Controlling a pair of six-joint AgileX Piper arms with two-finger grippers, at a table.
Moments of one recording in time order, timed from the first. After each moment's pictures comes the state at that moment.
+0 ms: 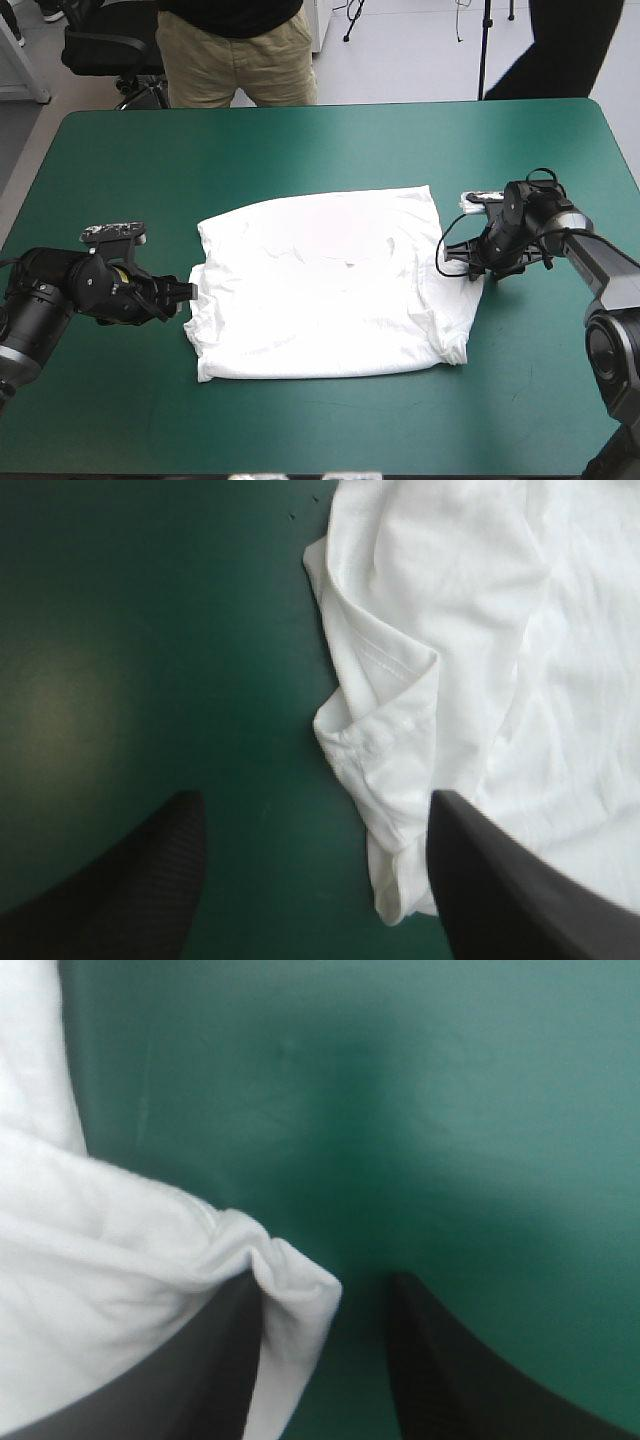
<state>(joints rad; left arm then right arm) -0.19 1.13 -0.95 -0.03 1.06 -0.20 0.11 1.78 -1.23 0.05 0.93 0.03</state>
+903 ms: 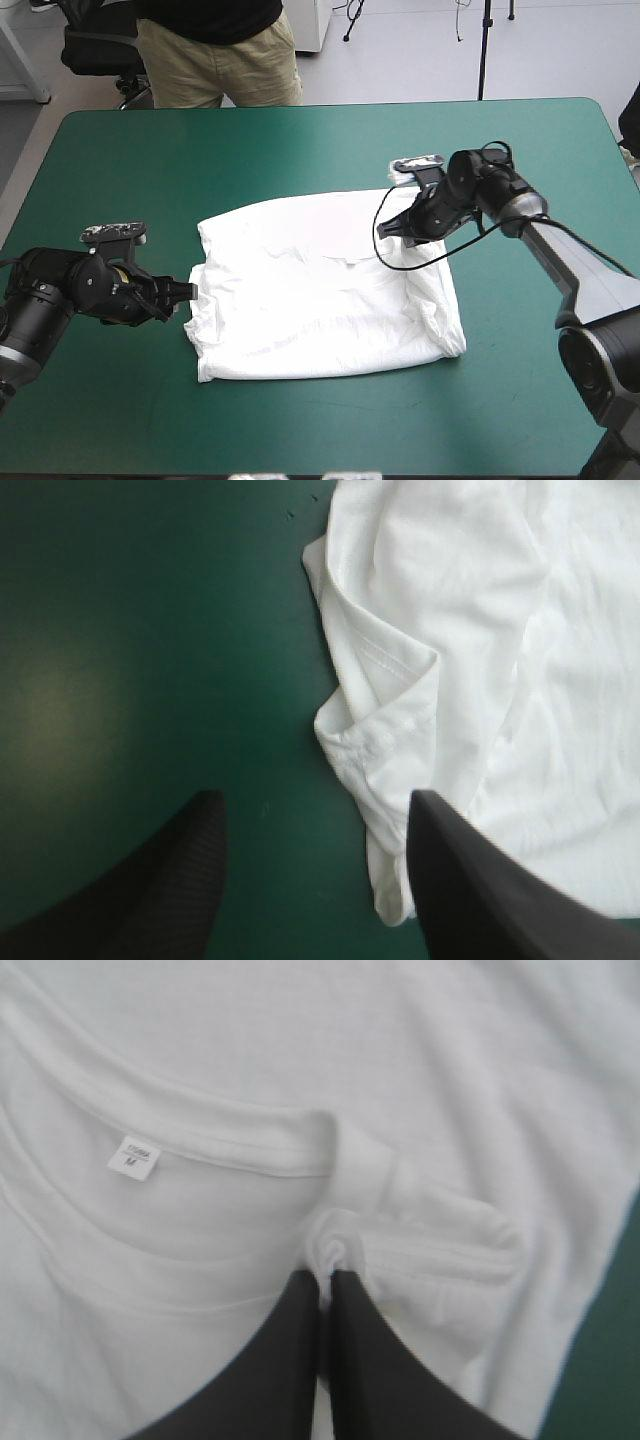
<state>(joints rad) -0.19 1.13 -0.95 -0.03 1.06 -0.20 0.35 1.80 -1.49 0.22 1.01 -0.10</state>
